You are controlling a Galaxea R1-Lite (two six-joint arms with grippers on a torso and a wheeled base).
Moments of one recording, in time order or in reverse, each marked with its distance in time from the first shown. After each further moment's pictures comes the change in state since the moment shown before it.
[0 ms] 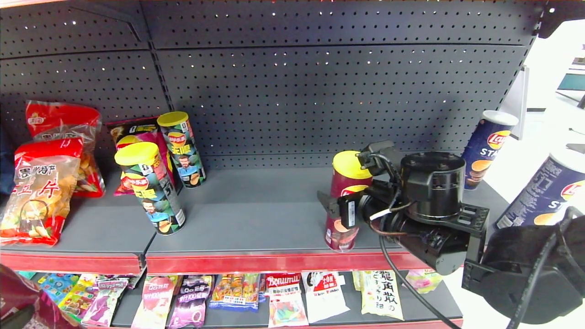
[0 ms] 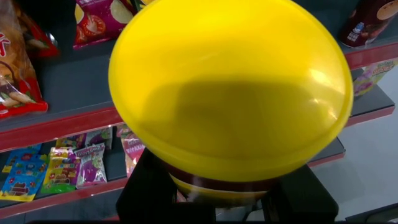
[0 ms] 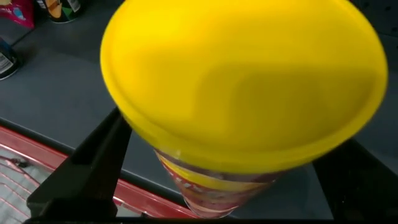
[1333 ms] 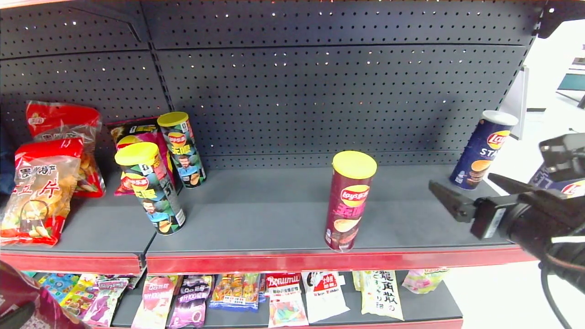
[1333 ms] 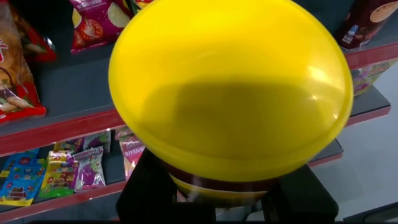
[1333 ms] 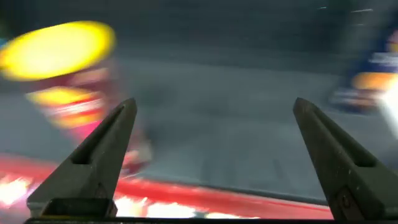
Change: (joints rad) left arm -0.002 0.008 -0.008 -0.008 -0.013 0.001; right arm -0.207 -0.547 0.366 0.005 -0.065 -0.053
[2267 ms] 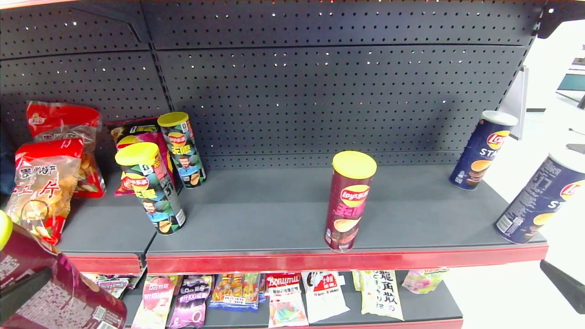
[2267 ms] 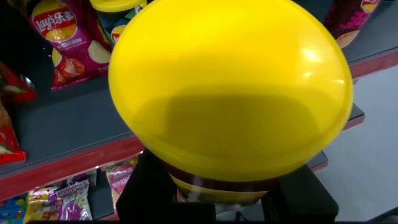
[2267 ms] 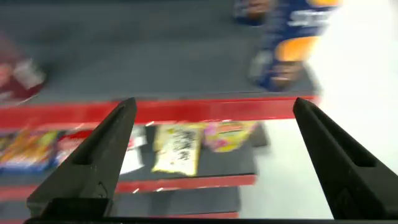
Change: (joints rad) left arm -0.001 0.105 -0.008 -0.161 -0.109 -0.006; right arm -0.918 -0.439 0.369 0.183 0.789 -0.110
